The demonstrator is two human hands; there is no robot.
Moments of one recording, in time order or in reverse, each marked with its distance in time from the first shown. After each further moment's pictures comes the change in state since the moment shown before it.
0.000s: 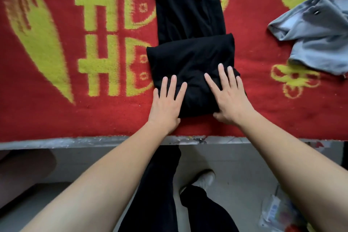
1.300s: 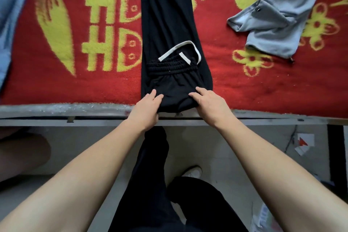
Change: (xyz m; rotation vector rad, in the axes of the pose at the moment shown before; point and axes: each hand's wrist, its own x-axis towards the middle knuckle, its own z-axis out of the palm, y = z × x) left_hand -0.128 0.065 0.010 -0.245 0.016 -0.043; right_hand -0.148 -0.004 0.037 0.324 0.126 -0.047
